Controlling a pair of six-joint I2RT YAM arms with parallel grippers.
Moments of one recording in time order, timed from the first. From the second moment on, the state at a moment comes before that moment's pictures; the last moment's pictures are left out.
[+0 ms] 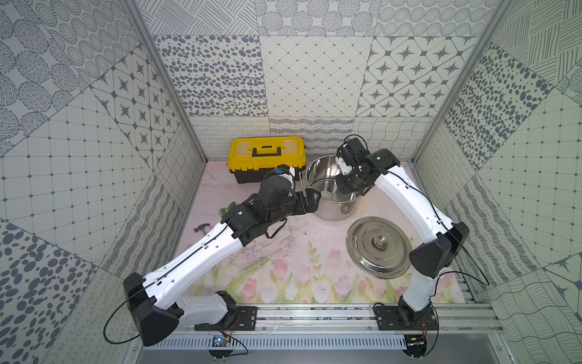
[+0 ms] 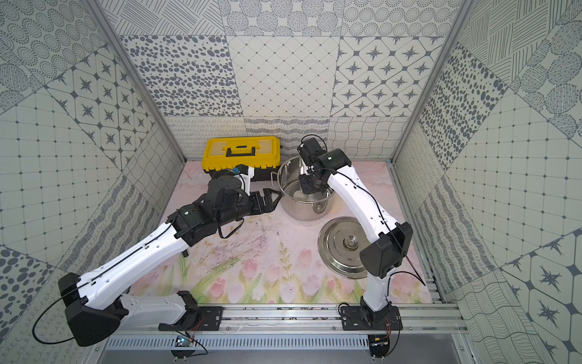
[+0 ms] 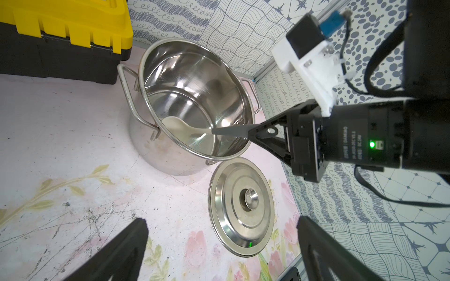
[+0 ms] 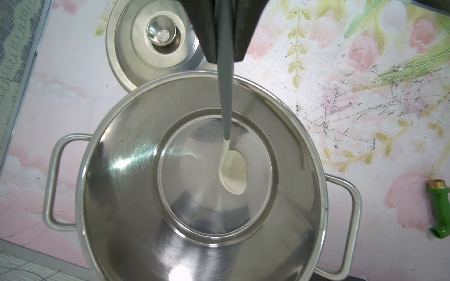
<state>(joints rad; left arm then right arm) -0.75 1.25 1.28 -0.51 -0.06 -0.70 0.56 1.84 2.07 -1.32 0.14 0.21</state>
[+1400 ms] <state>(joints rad) -0.67 1.24 1.25 -0.49 0.01 -0.68 0.44 1.77 1.97 -1.35 0.22 0.13</state>
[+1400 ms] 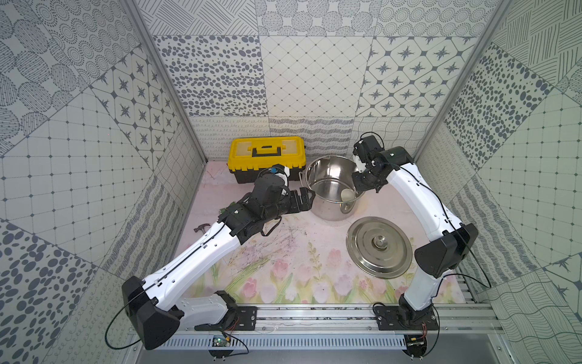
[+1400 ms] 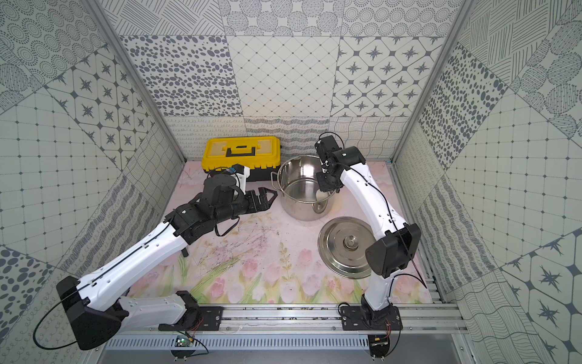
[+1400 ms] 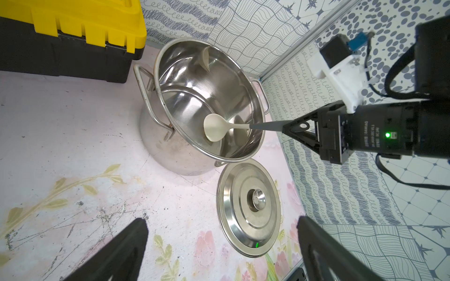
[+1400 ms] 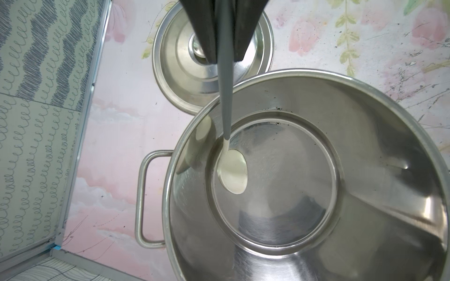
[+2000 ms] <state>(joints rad) -0.66 1.24 1.26 -0.47 0.03 -0.68 0.54 1.88 2.12 -1.29 0.11 0.22</state>
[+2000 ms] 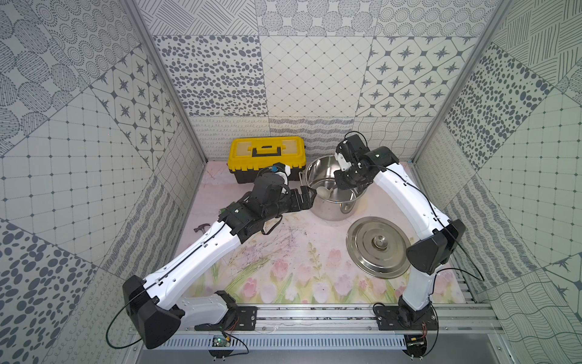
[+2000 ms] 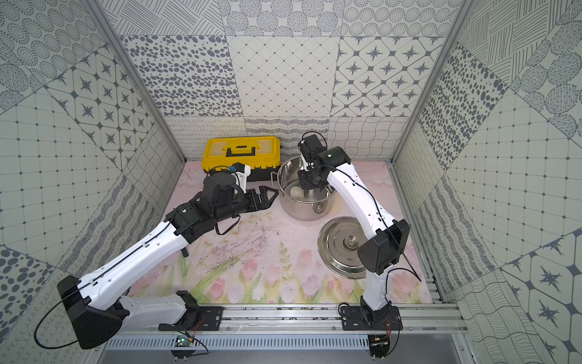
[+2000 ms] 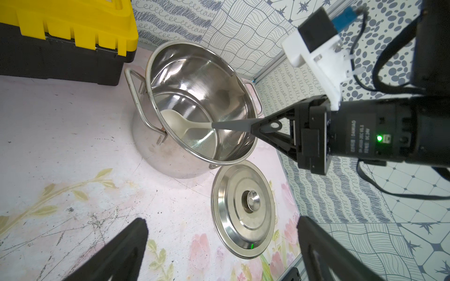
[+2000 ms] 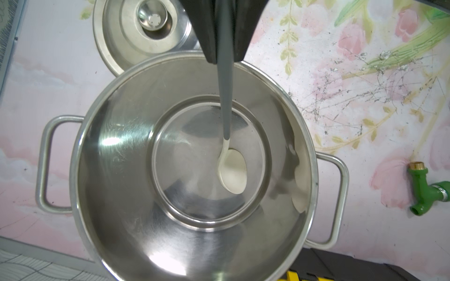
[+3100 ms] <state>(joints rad) -0.66 1.24 1.26 -0.47 0.04 -0.69 0.38 1.82 2.02 -1.34 0.19 0.11</state>
